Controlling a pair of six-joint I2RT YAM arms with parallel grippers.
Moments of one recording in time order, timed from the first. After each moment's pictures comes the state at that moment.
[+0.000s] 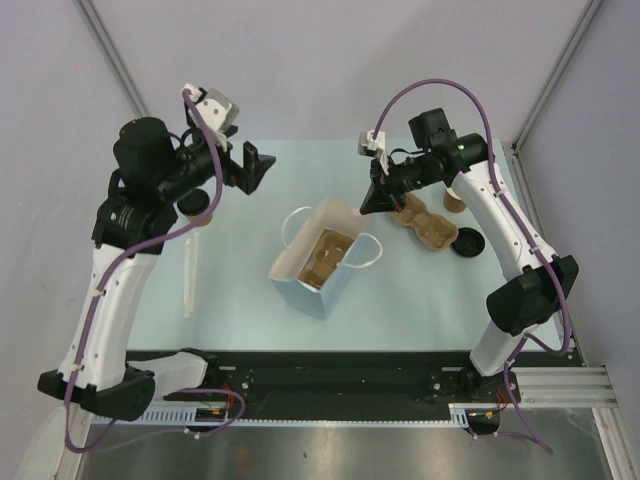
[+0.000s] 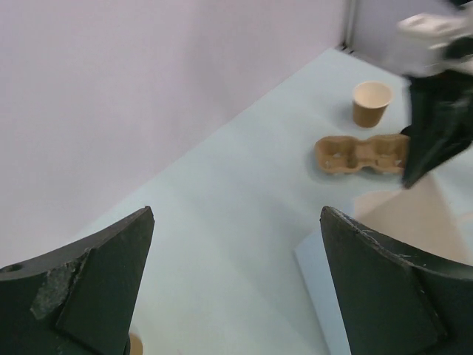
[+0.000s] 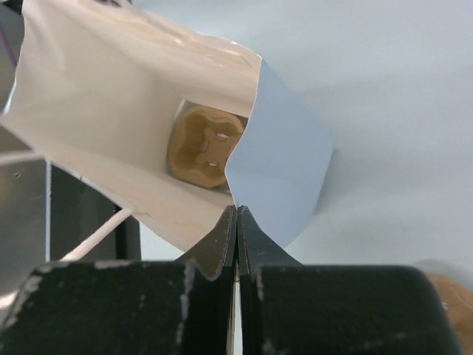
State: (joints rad) left arm -0.38 1.18 1.69 -0.60 0.35 0.24; right arm 0.40 1.71 1.86 -1.09 -0.91 -0.67
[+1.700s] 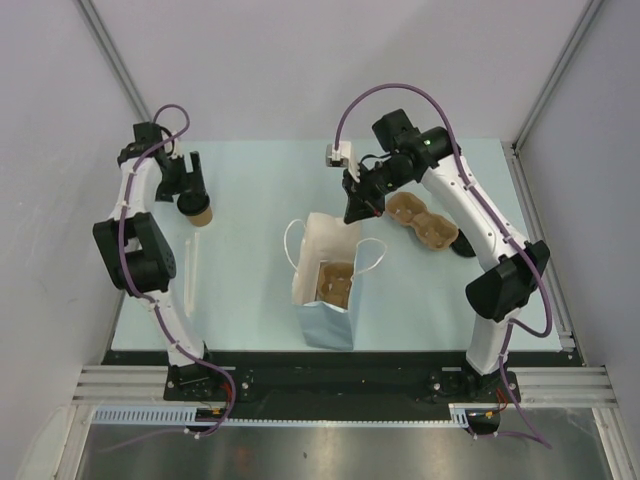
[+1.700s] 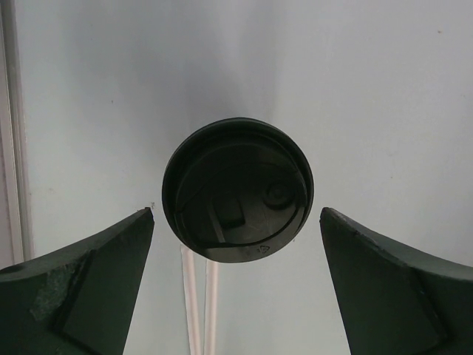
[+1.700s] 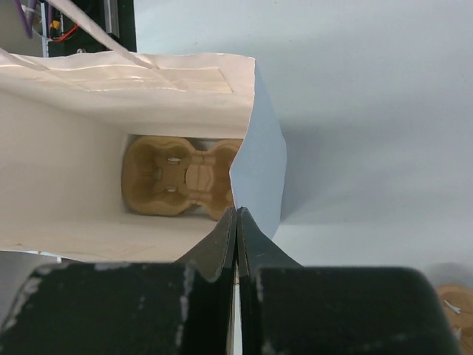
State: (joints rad) left arm 0.24 2.01 1.81 -0.83 0.12 0.01; right arm 0.53 1.85 2.07 -1.29 -0.78 -0.69
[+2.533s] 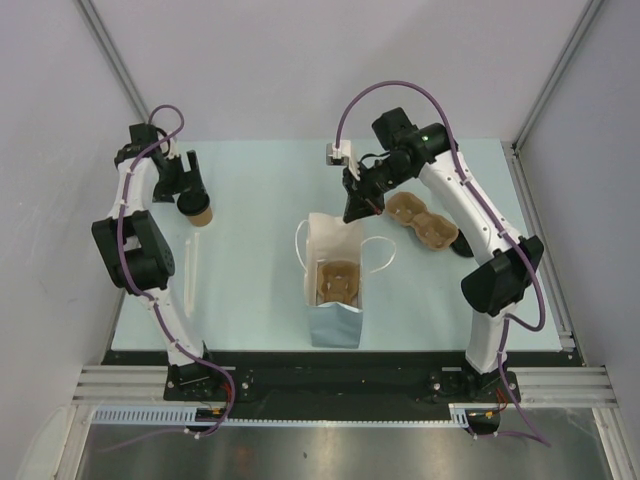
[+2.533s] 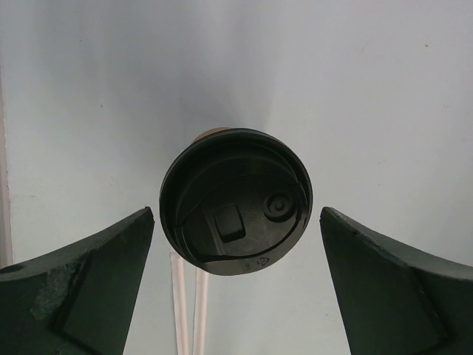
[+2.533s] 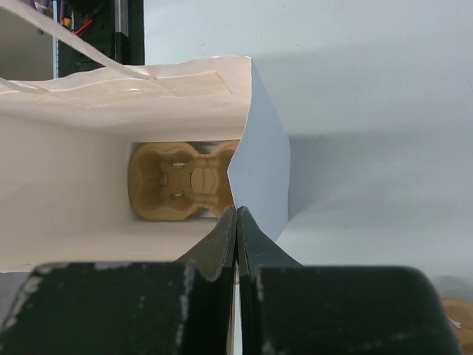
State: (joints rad) left arm 0.26 2.04 1.84 -0.83 0.17 -0.03; right arm 0.52 1.90 2.12 -1.34 -0.83 -0.74
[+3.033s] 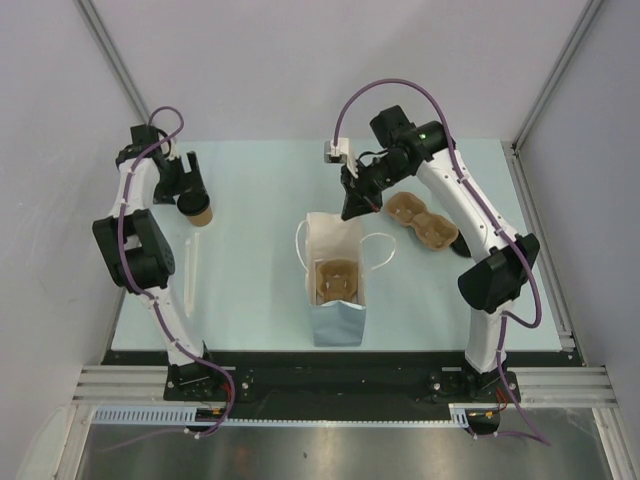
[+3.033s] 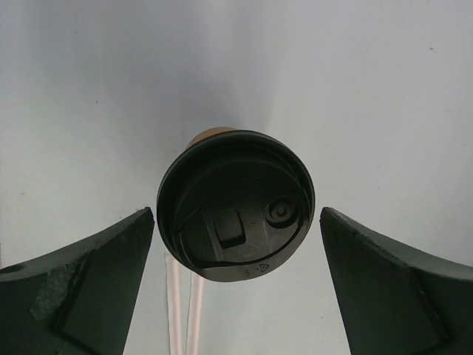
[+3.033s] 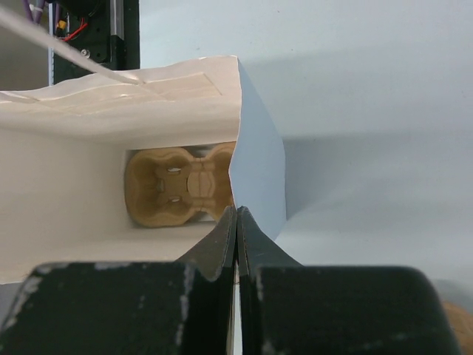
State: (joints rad) left arm 0.26 2.05 1.84 -0.83 0.17 -0.05; right arm 0.52 1.93 2.16 -1.34 -0.83 -0.75
